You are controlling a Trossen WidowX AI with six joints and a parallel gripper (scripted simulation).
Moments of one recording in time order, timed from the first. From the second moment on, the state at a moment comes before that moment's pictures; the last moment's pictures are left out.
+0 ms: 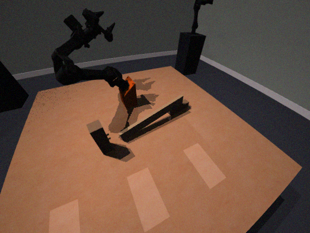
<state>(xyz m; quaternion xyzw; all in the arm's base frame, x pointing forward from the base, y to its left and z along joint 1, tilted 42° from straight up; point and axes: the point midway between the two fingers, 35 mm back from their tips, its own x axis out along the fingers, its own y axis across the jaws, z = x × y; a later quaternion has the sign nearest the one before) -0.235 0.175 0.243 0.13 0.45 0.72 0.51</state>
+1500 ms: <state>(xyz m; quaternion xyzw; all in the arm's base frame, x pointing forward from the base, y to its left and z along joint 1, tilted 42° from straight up) 0.225 0.201 0.078 -0.67 0.35 0.24 0.61</state>
